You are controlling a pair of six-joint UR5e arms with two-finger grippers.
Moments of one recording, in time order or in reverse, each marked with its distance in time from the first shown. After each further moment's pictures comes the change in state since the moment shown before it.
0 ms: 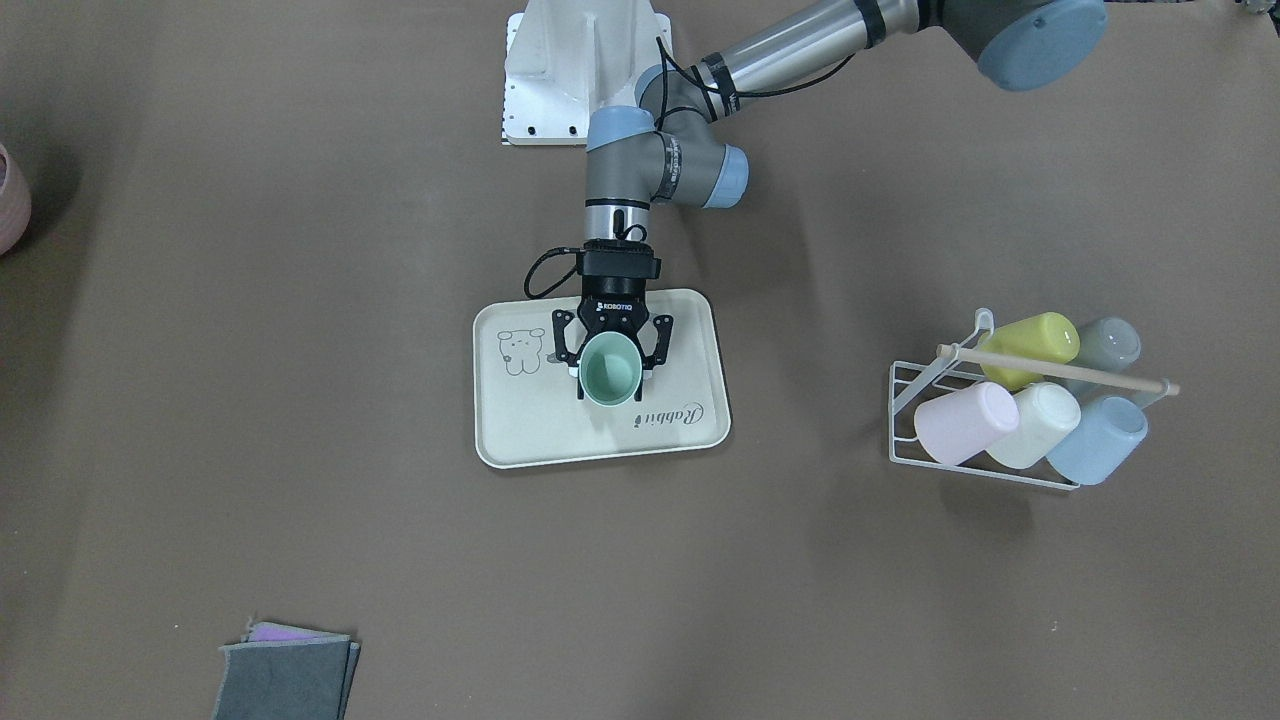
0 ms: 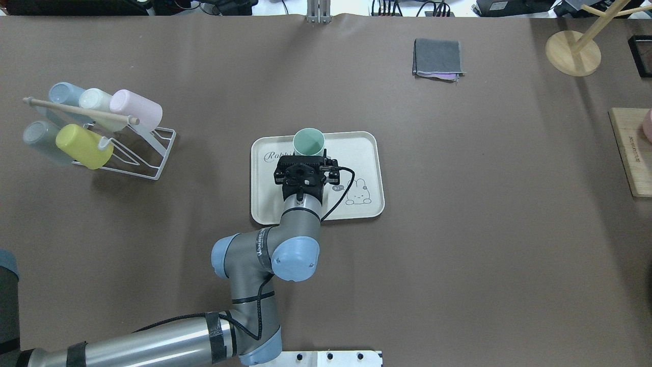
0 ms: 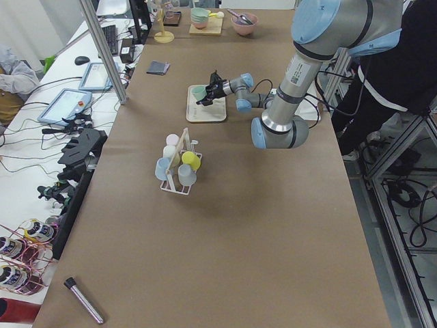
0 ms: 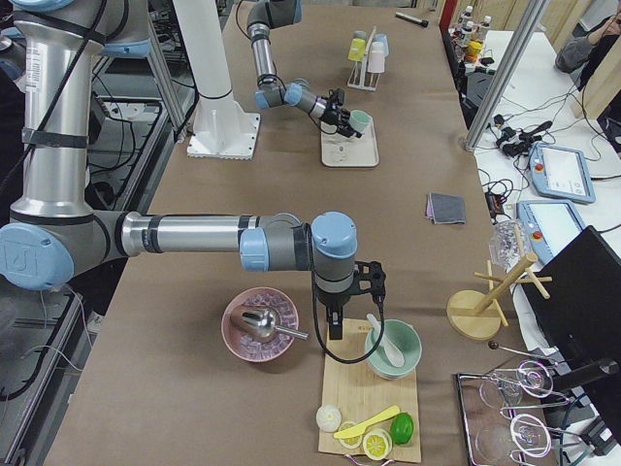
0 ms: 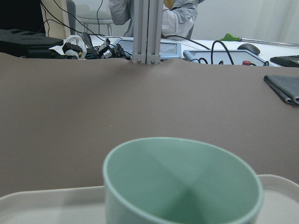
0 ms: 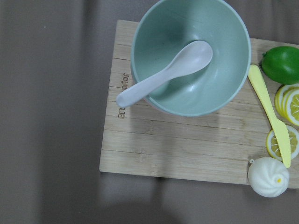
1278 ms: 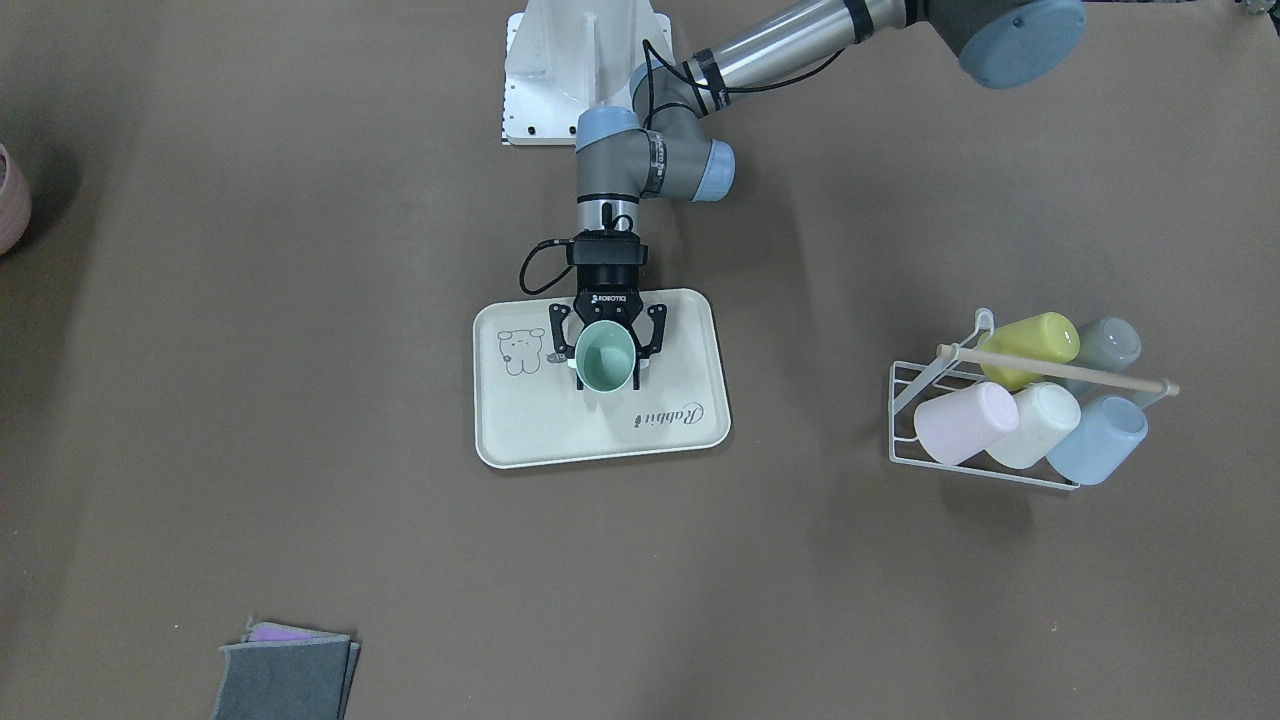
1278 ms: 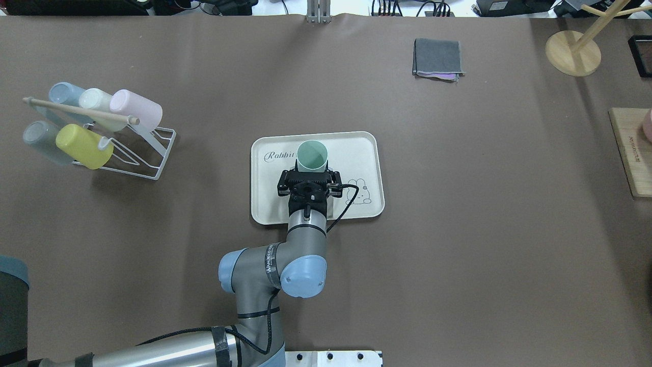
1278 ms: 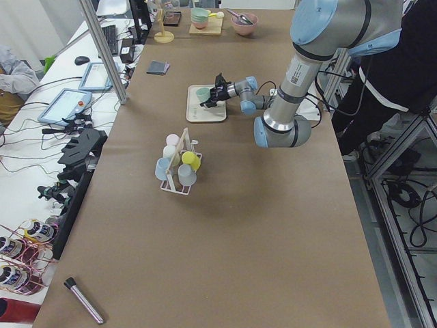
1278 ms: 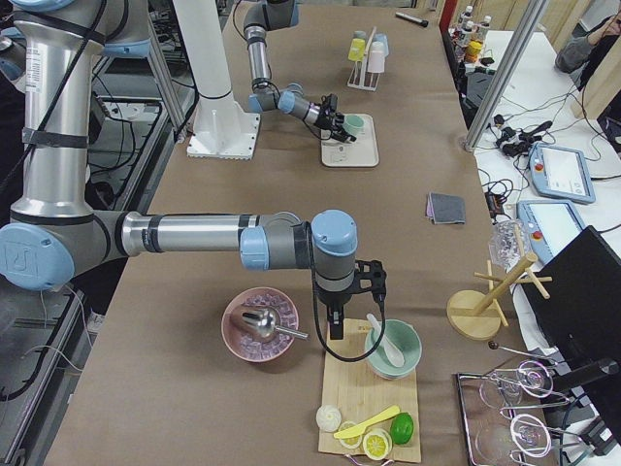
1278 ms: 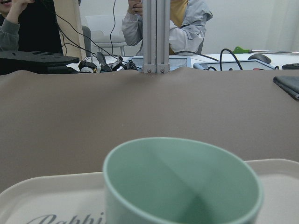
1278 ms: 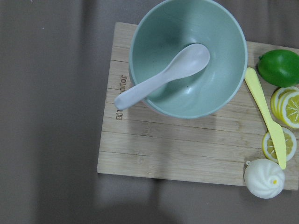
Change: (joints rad) left arm 0.037 -0.014 0.034 0.026 0.061 -0.003; right arm 0.000 0.001 0.004 0.001 -0.012 0.000
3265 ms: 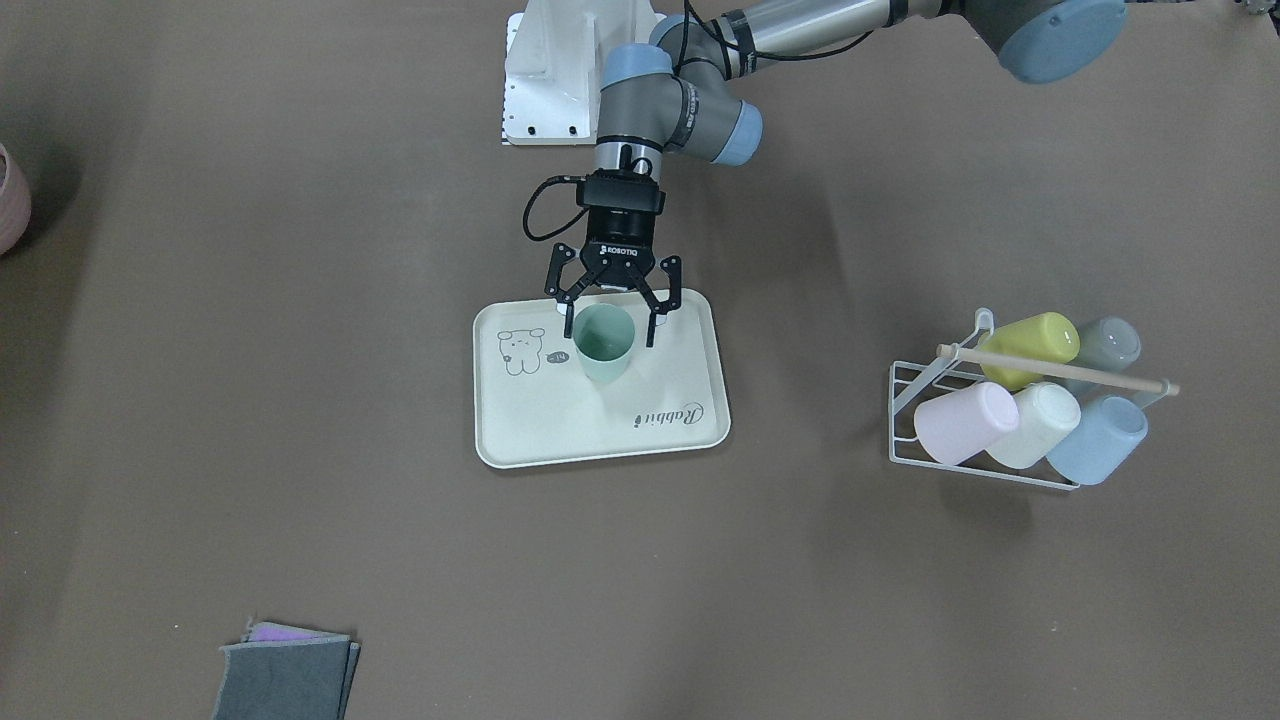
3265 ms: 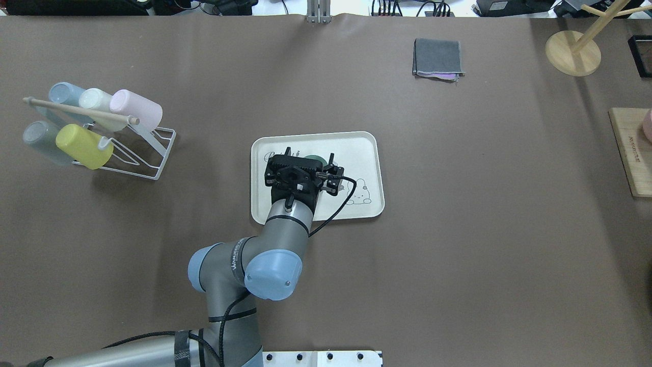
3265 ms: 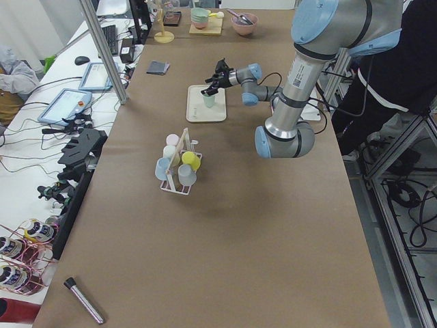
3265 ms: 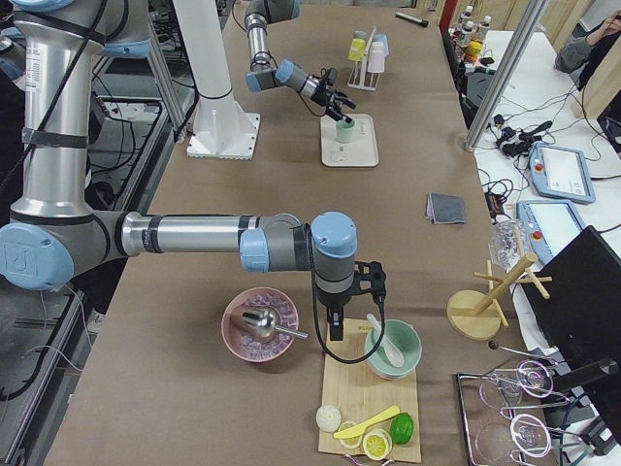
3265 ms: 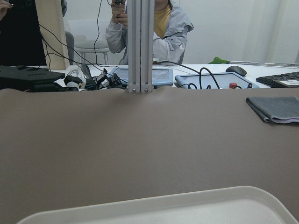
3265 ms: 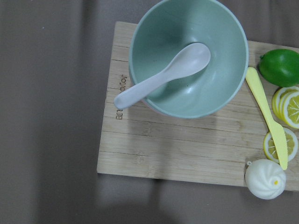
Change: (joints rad) left arm -0.047 0.135 -0.376 0.000 -0.163 0.249; right arm 0.000 0.000 -0.006 0.008 0.003 -0.002
